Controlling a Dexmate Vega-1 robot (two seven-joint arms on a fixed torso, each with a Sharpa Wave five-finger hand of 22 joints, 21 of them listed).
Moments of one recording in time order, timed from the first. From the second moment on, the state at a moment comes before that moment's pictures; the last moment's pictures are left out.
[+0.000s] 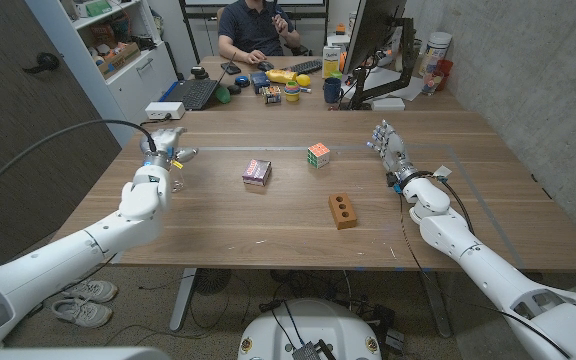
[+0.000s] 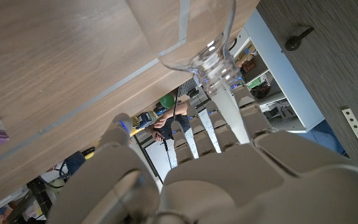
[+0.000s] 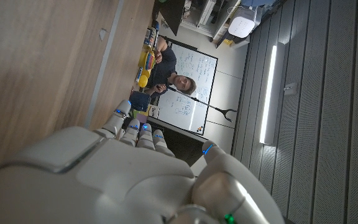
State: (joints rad) left arm 0.78 0.98 0.68 -1.77 0.70 0.80 0.13; left_hand 0.37 -0.08 0.45 -0.15 0.36 0.21 -0.22 0.30 0.22 0.34 -0.11 0.28 0.20 0.28 -0.04 0.26 0.18 0.51 0.21 0.23 0.18; right arm -0.79 -0.44 -0.40 -1.22 0.63 0.33 0.04; right_hand 0.01 0.07 0.34 0.18 0.25 -0.10 0.10 0.19 0.19 -0.06 0.10 0.19 0.19 -0.17 0.05 0.42 0.19 -0.17 0.01 0.81 0.18
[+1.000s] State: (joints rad) left arm 0.77 1.04 0.72 -1.89 0.80 0.90 -0.10; left_hand 0.53 -0.04 0.54 -0.17 0.32 0.46 -0.22 0.39 0.24 0.46 -0.12 0.34 0.28 0.42 -0.05 0.24 0.20 0.62 0.19 0.23 0.18; right arm -0.80 -0.45 -0.39 -1.21 0.64 0.34 0.04; right_hand 0.01 0.07 0.32 0.18 0.25 -0.10 0.10 0.19 0.19 -0.06 0.10 0.19 0.19 -0.17 0.06 0.42 0.19 -0.17 0.01 0.80 0.18
